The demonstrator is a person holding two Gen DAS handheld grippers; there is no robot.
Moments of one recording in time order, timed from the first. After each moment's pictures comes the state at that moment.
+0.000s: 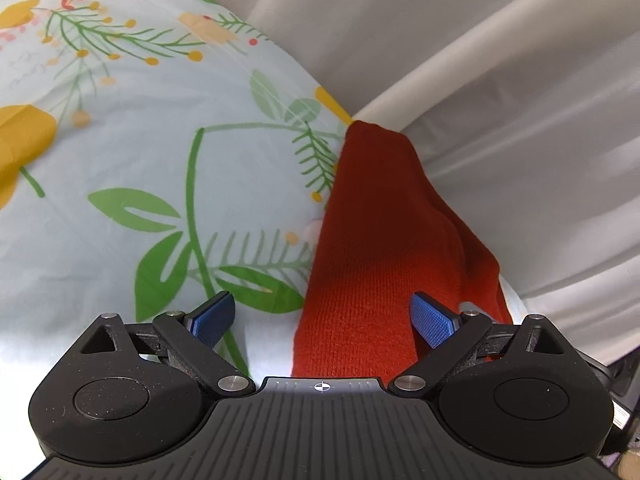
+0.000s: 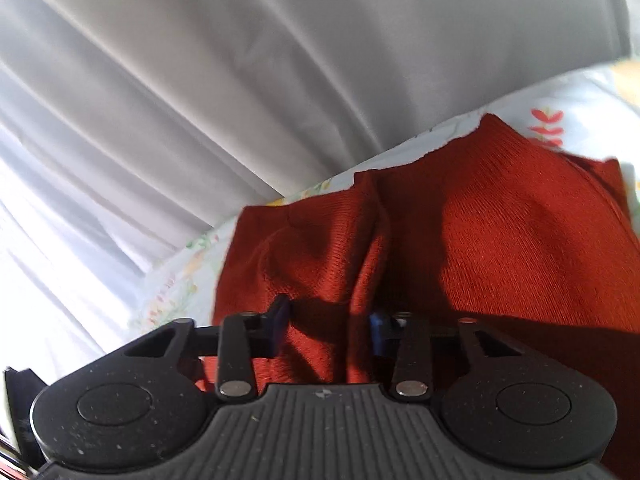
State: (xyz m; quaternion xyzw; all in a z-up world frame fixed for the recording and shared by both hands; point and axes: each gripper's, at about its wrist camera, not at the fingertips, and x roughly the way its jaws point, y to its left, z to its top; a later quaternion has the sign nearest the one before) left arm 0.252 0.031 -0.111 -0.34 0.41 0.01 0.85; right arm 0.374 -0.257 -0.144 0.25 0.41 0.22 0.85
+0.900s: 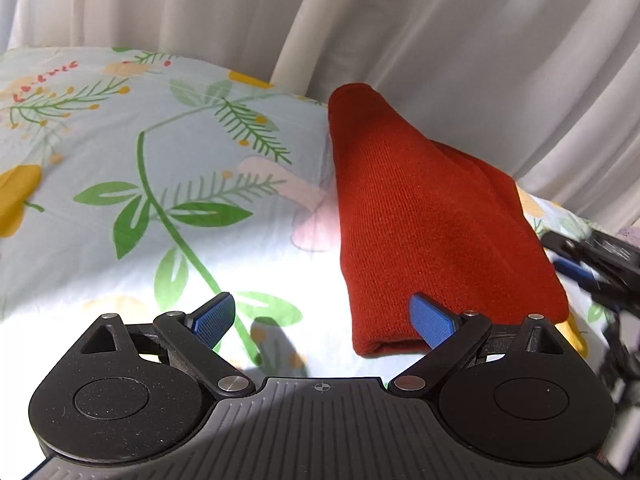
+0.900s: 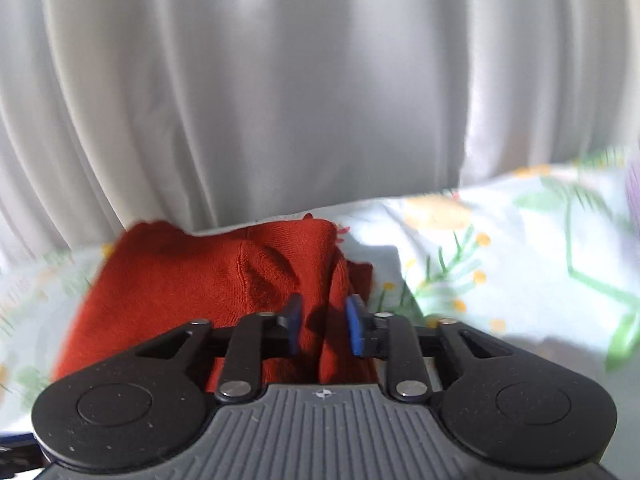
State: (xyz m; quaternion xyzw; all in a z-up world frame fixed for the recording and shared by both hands) left arm 0.193 -0.047 -0.092 -0.14 0.42 -0.03 0.90; right arm 0.280 -0.355 -0.115 0.19 0.33 0.03 0.93
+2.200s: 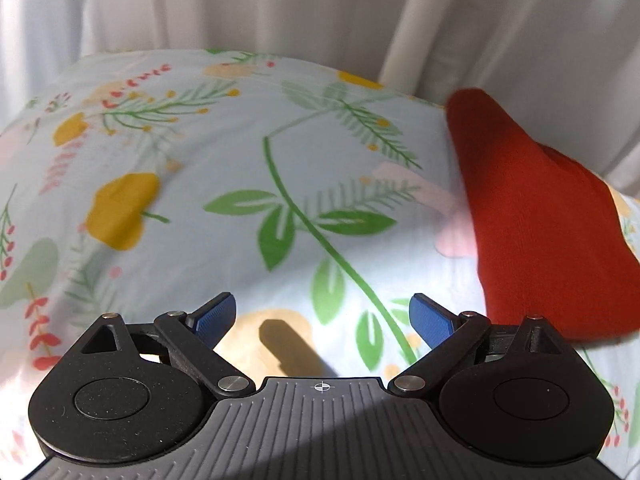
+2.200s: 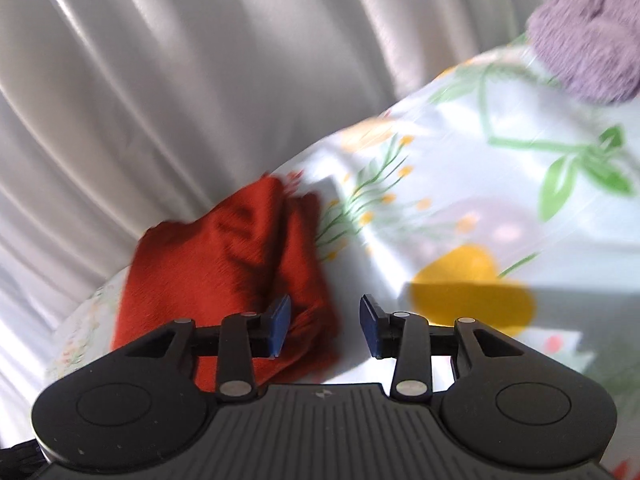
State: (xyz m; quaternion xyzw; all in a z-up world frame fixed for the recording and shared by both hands) left arm 0.197 0.012 -0.087 -0.10 0.45 0.09 0.89; right arm 0.229 -0.399 -0.111 0.27 0.35 0.02 0.90
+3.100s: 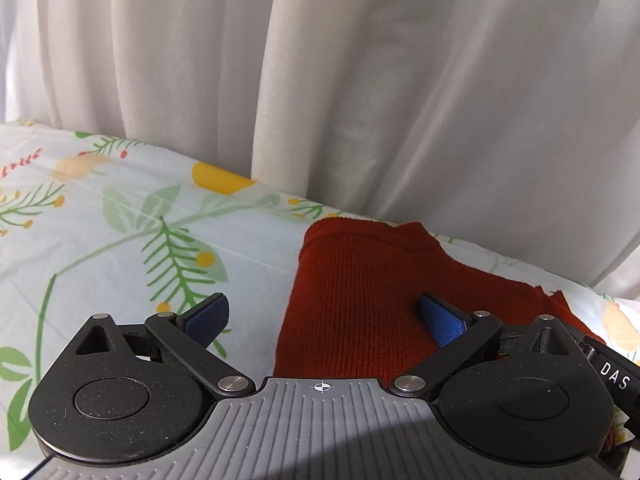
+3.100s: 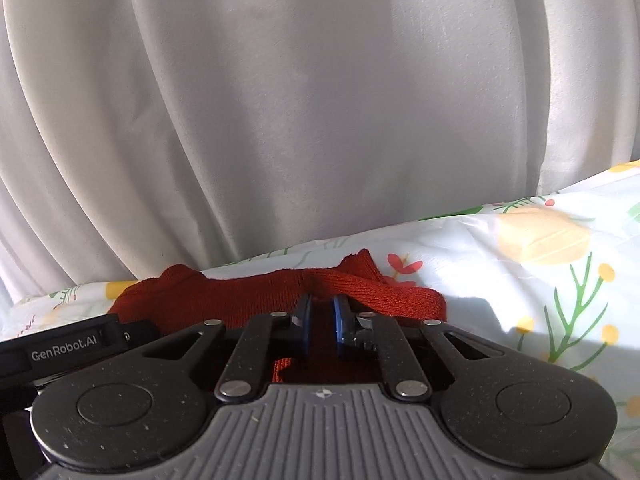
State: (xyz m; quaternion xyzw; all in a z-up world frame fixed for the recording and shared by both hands) left arm 0.365 -0.115 -0.112 -0.11 0.36 0.08 0.92; right arm 0.388 -0.311 -0.141 0.16 0.31 0.07 0.94
